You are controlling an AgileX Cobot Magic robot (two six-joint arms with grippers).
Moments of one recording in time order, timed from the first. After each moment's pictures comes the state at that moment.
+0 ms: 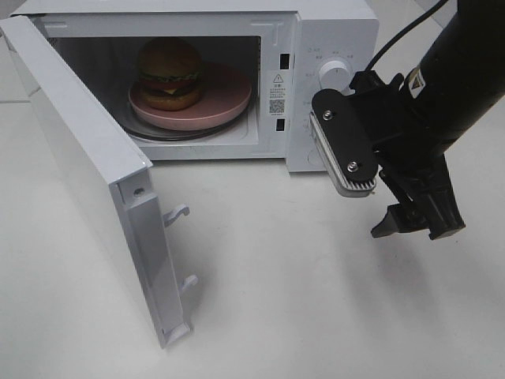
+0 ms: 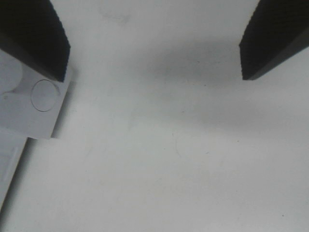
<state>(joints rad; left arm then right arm) 0.10 0.00 -0.52 -0.10 1.08 0.08 0.55 1.50 -0.98 -0.07 0.72 -1.25</state>
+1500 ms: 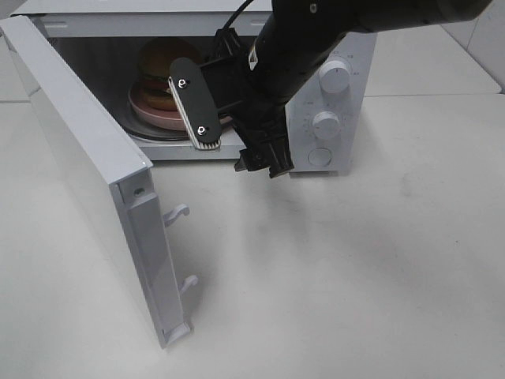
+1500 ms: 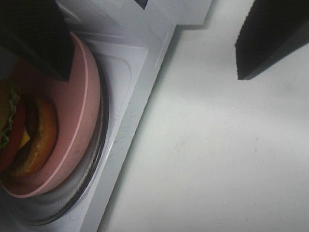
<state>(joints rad) 0.10 0.00 -0.52 -0.10 1.08 0.08 0.69 1.89 -1.39 -0.13 0.48 -1.26</state>
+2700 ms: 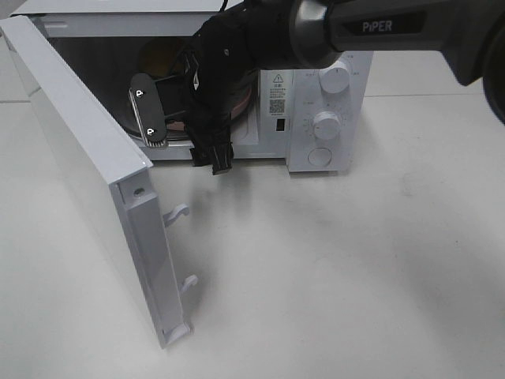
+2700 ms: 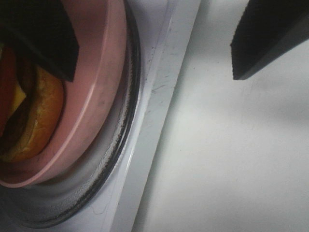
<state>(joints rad) 0.10 0.00 -0.52 -0.10 1.08 0.08 0.69 2.27 -1.81 -0.15 0.50 -1.16</state>
